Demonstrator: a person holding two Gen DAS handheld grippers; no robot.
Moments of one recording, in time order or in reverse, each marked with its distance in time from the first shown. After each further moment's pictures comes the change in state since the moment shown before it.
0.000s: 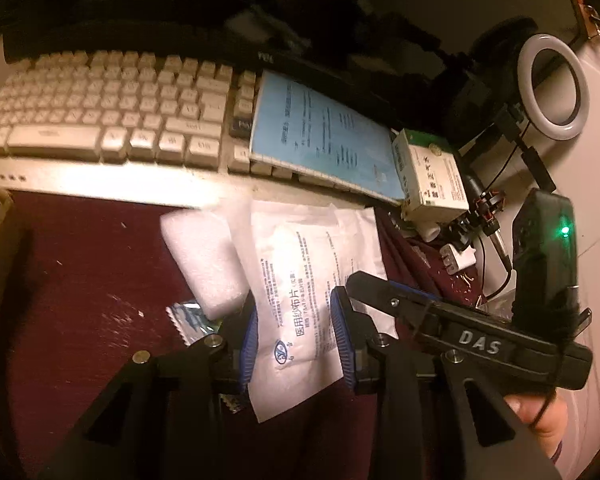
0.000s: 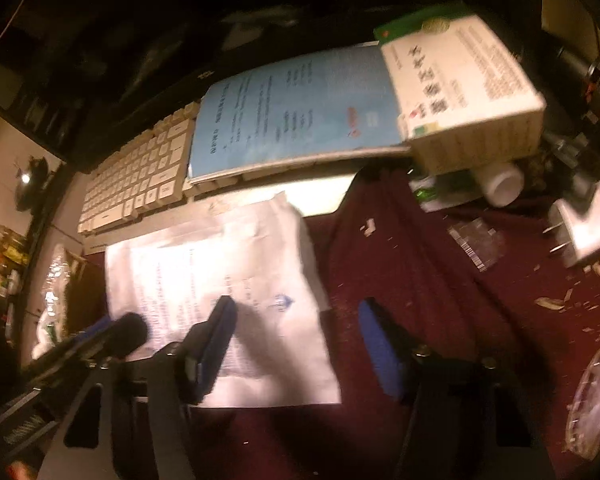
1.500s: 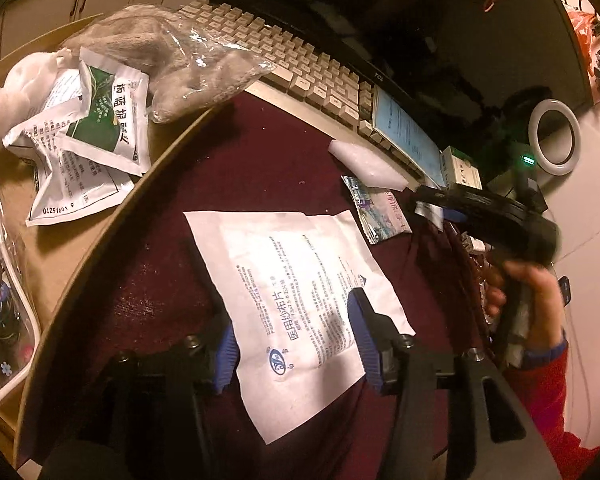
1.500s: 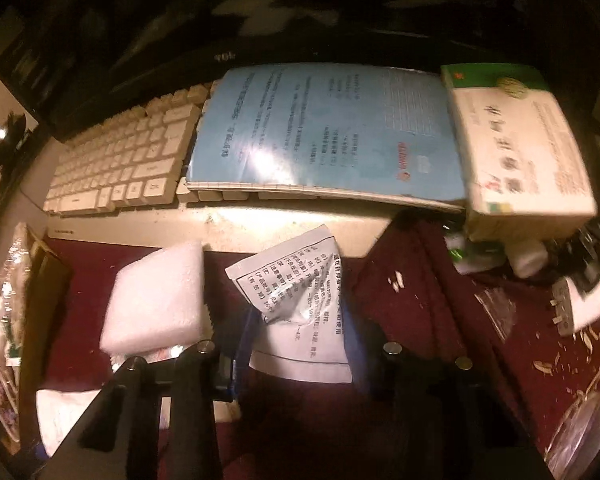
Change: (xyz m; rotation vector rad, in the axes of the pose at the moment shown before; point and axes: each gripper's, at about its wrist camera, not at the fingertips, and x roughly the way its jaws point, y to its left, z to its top) left arm -0.105 0.090 -0.115 -0.225 -0.099 0.040; right arm 0.010 0.041 0.013 -0.161 -0.022 -0.160
